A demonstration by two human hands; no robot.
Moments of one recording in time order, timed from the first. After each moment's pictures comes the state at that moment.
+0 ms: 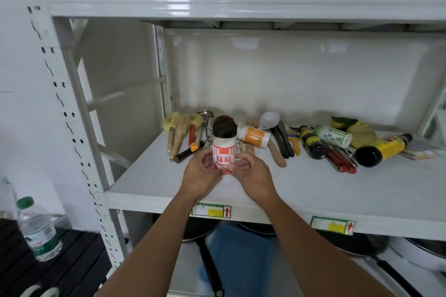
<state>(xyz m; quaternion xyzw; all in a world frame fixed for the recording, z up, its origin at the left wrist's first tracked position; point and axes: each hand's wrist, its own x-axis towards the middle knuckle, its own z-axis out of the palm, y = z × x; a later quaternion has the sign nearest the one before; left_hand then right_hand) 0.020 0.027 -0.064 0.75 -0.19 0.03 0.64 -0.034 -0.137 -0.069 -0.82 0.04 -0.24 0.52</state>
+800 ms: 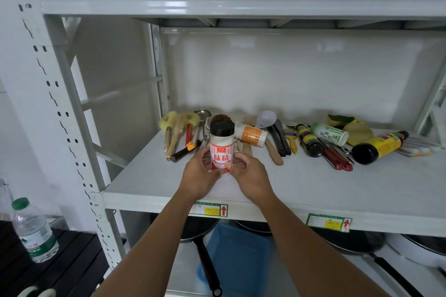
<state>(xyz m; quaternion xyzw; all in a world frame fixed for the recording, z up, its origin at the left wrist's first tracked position) 0.018 0.023 -0.065 0.80 -0.21 0.04 0.56 -0.037 -0.135 -0.065 -0.83 0.03 -0.23 0.50</state>
